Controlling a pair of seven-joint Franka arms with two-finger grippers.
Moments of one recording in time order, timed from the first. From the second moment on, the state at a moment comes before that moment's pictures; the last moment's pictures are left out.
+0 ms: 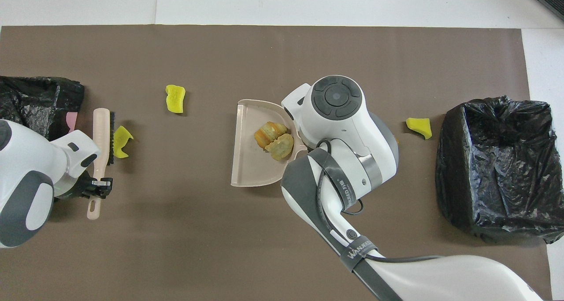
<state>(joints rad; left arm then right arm) -0.20 -0.09 0.15 -2.24 0.12 1.91 -0.12 0.44 0.36 0.08 -1.63 -0.03 1.95 -0.94</state>
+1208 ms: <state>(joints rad) -0.29 -0.02 0.08 -2.24 0.06 2.02 -0.24 0.50 0.40 0.08 -1.69 -0.03 2.03 -0.85</state>
